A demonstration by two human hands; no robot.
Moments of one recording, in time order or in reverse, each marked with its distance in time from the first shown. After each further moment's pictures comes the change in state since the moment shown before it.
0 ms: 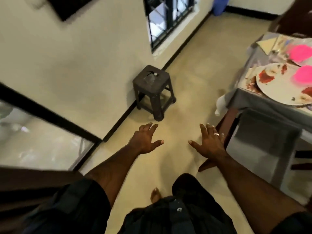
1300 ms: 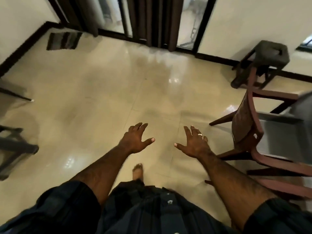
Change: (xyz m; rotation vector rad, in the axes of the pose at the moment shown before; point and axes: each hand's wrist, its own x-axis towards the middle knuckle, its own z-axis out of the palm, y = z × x) left_hand -0.644 0.691 0.531 -0.677 0.450 -1.089; right_hand -0.580 0.404 0.078 -0.629 -0.431 -1.078
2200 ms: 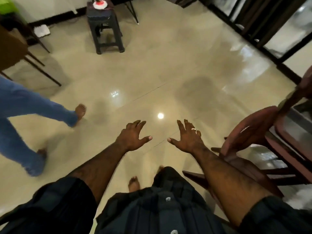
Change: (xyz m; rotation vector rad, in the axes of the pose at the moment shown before) left_hand -0.667 0.146 0.390 -0.259 0.310 -0.565; right_hand -0.512 0.069 0.248 -0.306 -0.163 -0.642
